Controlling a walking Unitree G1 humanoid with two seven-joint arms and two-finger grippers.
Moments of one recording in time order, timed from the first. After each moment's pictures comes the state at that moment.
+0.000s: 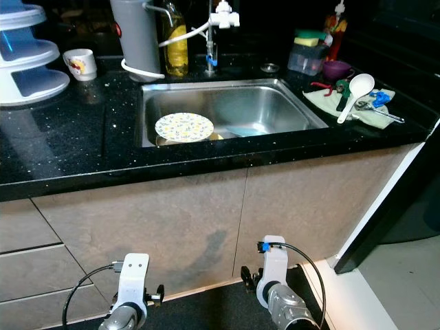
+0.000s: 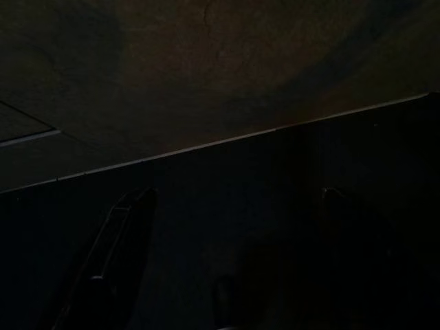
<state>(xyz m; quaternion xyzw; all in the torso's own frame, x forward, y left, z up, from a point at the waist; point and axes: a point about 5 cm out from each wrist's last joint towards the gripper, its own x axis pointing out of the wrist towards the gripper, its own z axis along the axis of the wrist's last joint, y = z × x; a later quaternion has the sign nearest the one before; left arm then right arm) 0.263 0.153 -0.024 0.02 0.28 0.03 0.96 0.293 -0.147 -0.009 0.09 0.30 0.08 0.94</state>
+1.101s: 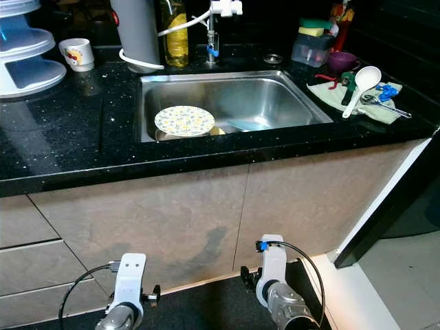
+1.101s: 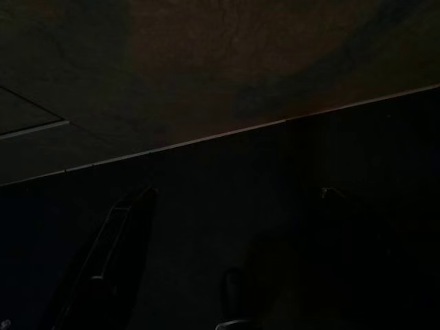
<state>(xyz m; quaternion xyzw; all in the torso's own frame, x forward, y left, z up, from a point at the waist) 0.263 0.160 -0.023 0.03 0.28 0.04 0.96 0.294 -0.146 -0.009 0.09 0.31 0.08 0.94</state>
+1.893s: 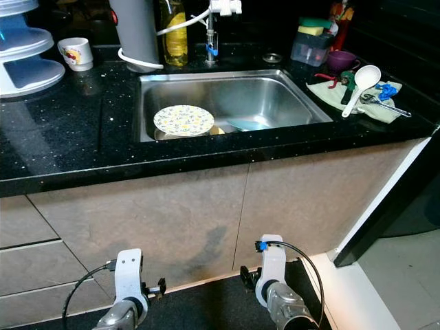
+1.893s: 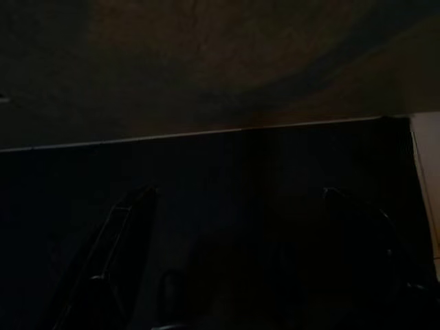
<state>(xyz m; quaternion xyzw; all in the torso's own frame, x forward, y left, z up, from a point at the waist) 0.273 0.150 -0.016 -0.08 0.27 0.03 0.96 0.295 -0.145 -0.009 0.09 0.31 0.08 0.94</state>
